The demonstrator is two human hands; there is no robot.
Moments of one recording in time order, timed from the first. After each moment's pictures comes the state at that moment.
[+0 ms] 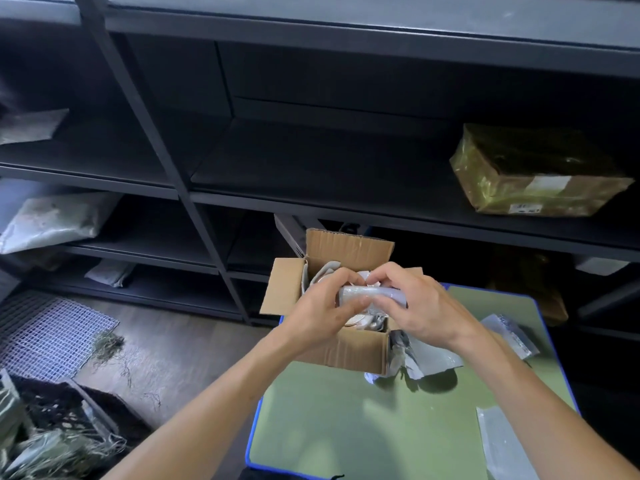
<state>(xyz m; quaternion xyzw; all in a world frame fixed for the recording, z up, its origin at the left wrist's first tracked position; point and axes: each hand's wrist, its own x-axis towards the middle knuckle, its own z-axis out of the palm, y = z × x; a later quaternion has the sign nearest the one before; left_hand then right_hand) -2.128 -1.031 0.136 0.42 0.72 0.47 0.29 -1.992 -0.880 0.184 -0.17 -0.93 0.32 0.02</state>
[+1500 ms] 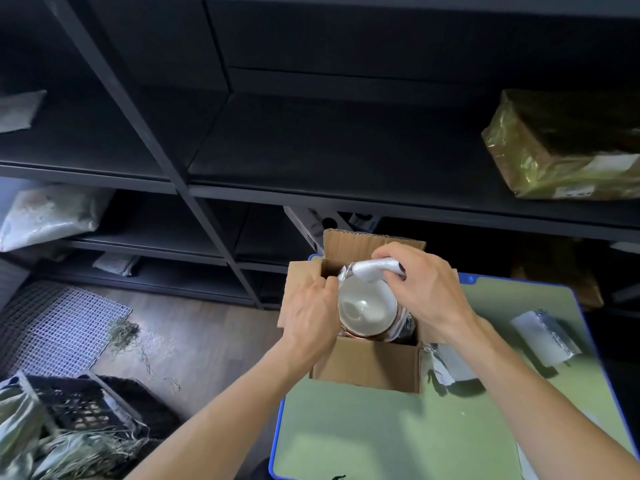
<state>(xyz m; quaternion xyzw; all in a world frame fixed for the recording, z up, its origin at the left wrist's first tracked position) -2.176 -1.024 0.081 0.43 0.89 0.15 0.04 -2.066 -0.869 0.145 -0.25 -0.93 0.23 0.11</state>
